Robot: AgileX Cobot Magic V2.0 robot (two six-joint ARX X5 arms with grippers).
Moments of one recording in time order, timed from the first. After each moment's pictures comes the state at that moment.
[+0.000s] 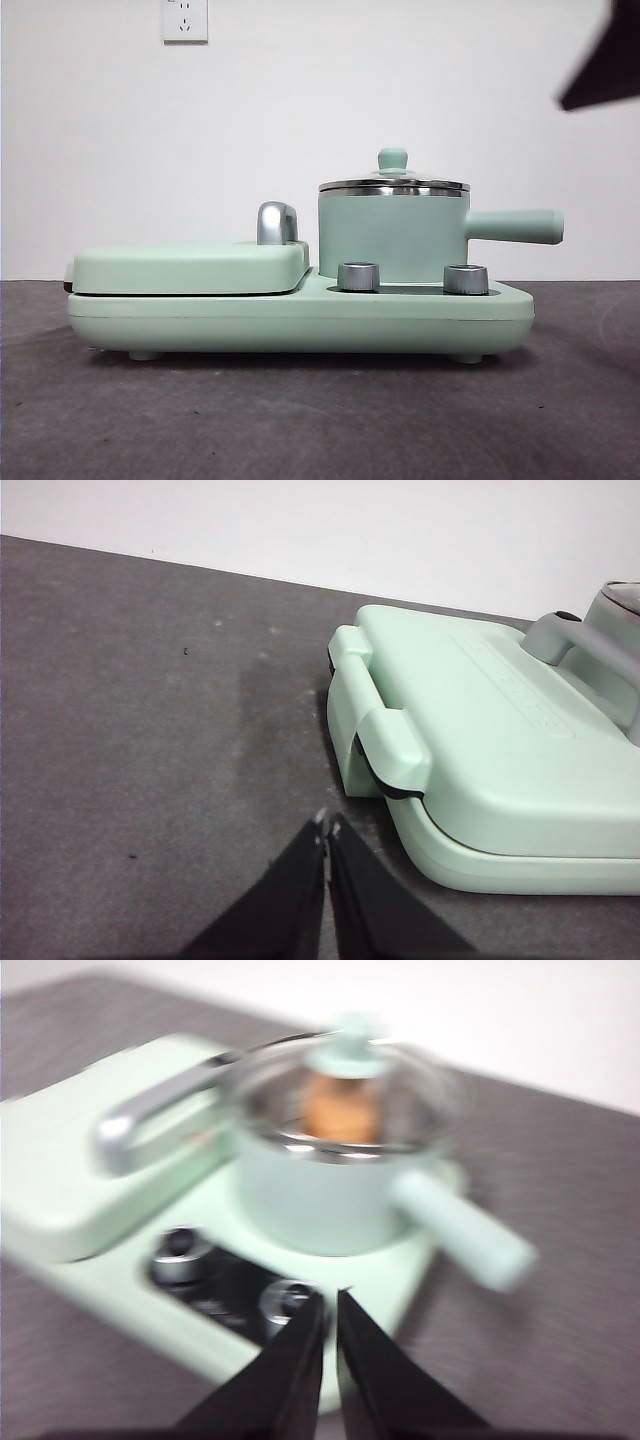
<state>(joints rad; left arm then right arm) -0.02 0.00 0.03 -0.17 0.17 -0.17 0.54 0.51 0.36 -0.08 0.09 0.01</state>
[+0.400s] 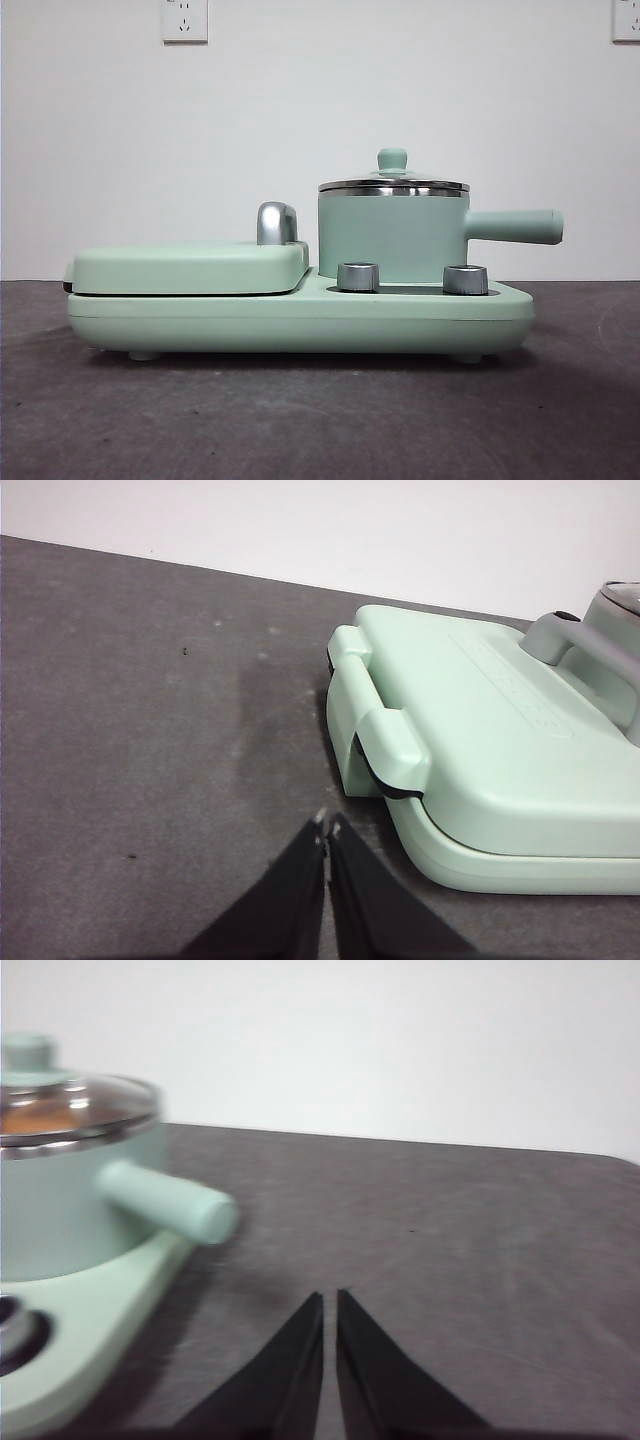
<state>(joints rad) -0.02 0.00 0.03 -0.17 0.17 -0.17 0.11 0.04 0.03 0.00 0.05 -0.01</state>
